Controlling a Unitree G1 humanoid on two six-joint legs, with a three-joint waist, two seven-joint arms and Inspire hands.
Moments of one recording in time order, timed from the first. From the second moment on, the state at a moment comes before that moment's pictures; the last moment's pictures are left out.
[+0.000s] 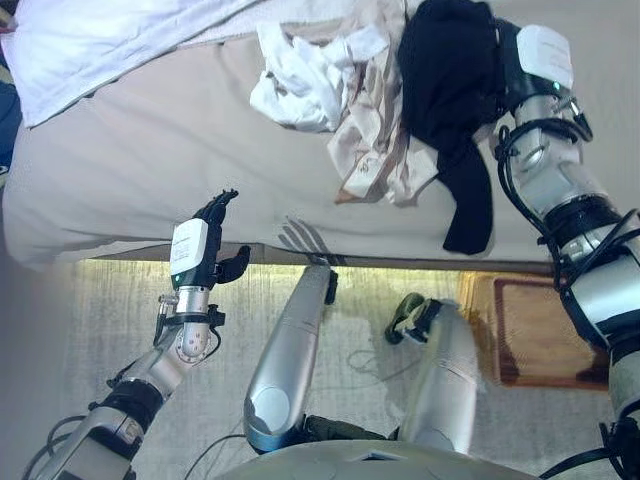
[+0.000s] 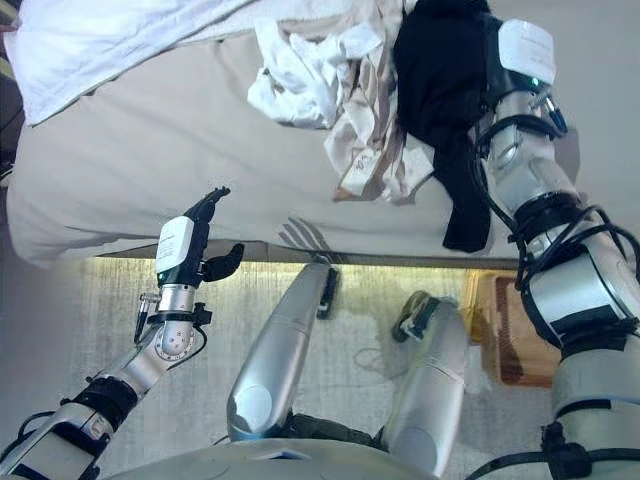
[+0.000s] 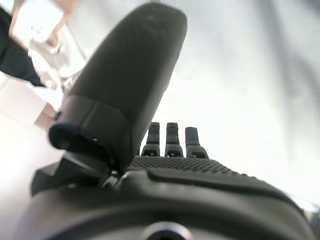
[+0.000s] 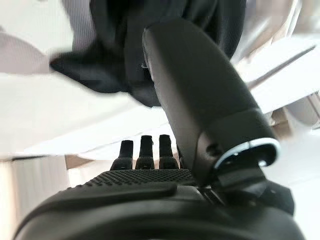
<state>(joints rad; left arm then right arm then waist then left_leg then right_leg) -0.18 0.57 -0.42 0.52 0.35 -0.37 0.76 -1.15 -0.77 0.64 0.90 -0.31 0.07 -0.37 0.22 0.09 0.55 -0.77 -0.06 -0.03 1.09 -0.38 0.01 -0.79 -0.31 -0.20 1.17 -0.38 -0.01</state>
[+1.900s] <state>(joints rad) -0.14 0.69 -0.33 0.32 0.31 -0.40 0.67 -1.23 -0.86 0.58 1.15 -0.26 -0.01 -0.19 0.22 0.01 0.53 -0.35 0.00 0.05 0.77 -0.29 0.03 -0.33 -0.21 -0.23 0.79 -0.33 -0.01</state>
